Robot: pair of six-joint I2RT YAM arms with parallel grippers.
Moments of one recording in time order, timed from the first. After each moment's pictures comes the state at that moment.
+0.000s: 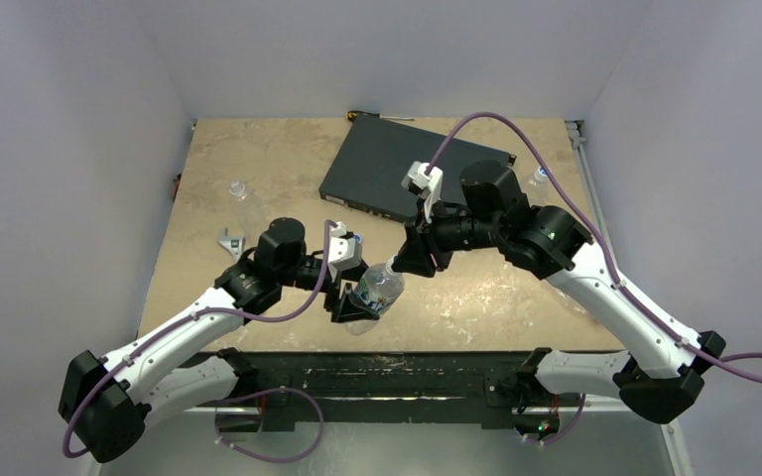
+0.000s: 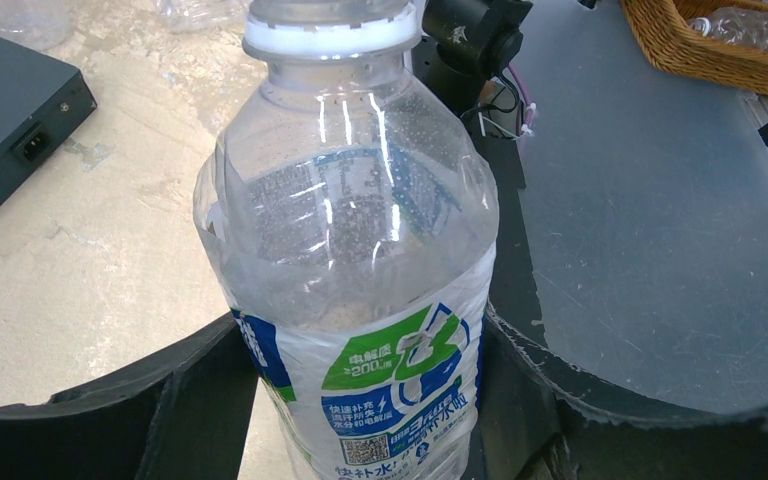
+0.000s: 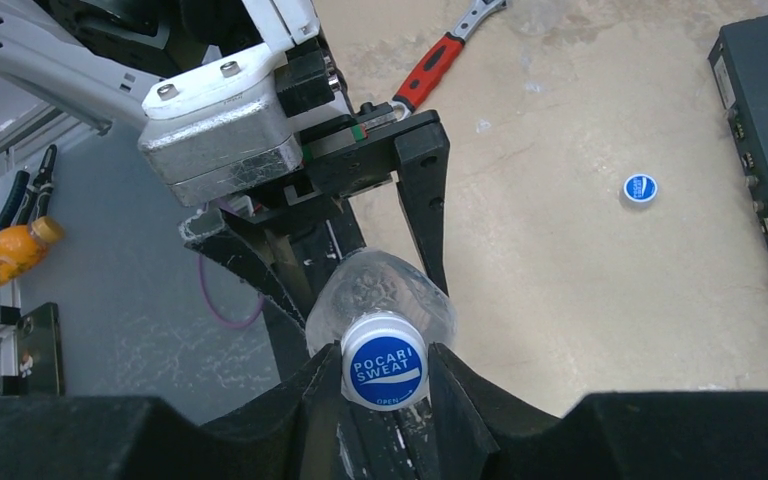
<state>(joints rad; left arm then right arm) -0.68 0.98 0.68 -0.07 0.91 0.09 0.81 1.19 1.44 -0.81 -0.46 0.08</state>
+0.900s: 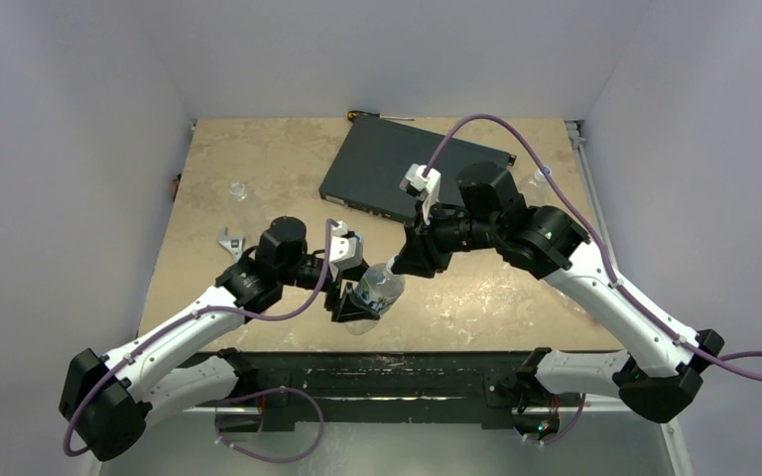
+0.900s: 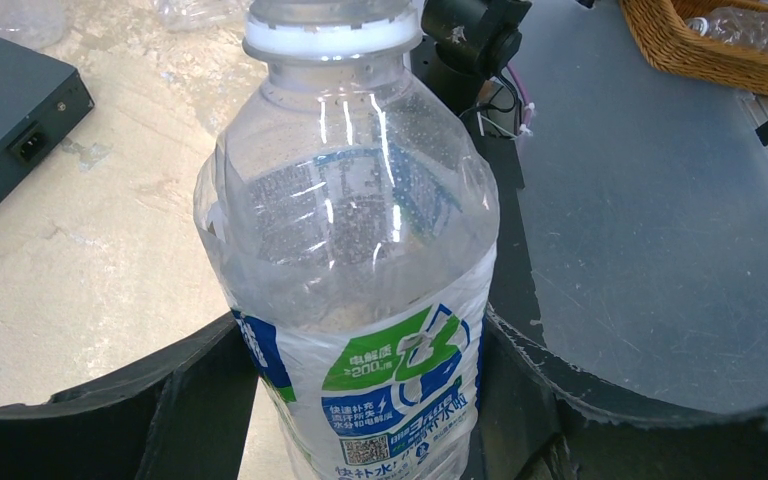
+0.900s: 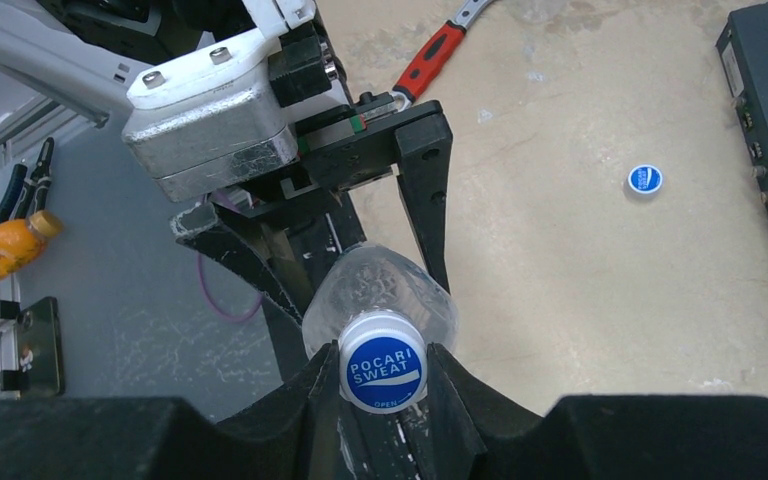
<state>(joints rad) -0.68 0.99 0.69 -0.07 0.92 0.09 0.81 1.19 1.43 -0.82 -0.46 0.08</state>
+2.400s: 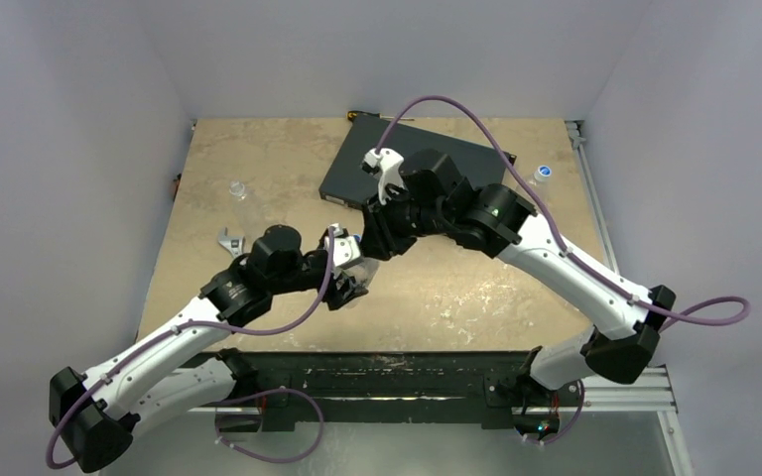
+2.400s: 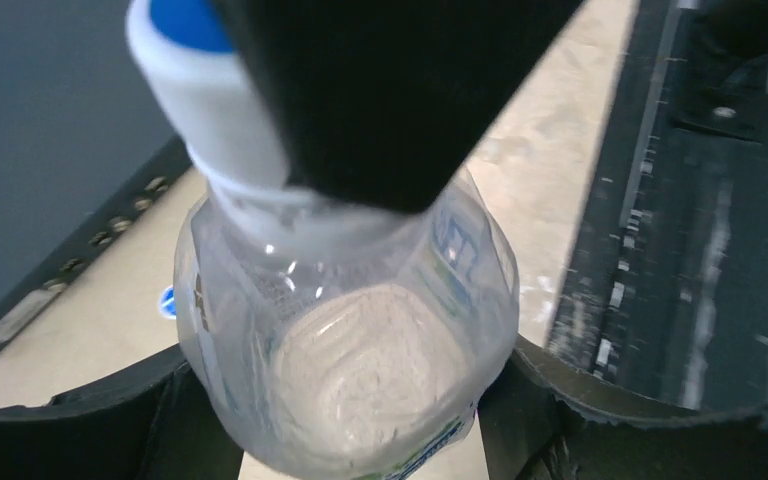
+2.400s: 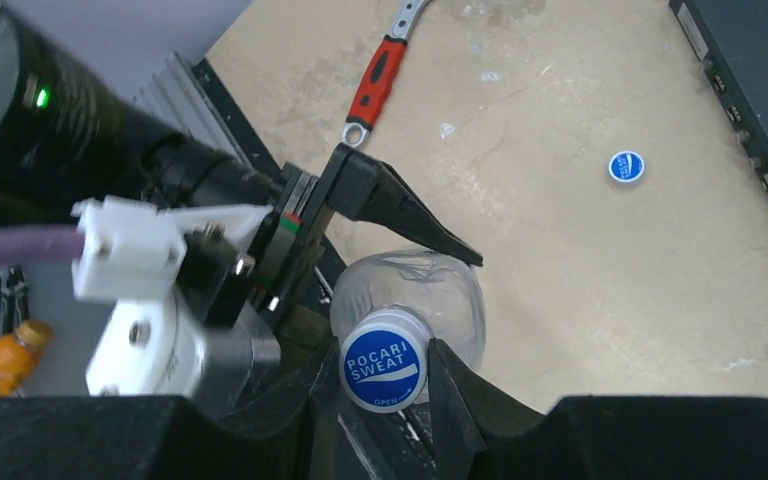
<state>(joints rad) -0.73 0.88 0.74 -0.28 0.45 0.23 0.96 1.42 1.65 -0.86 -0.22 0.26</state>
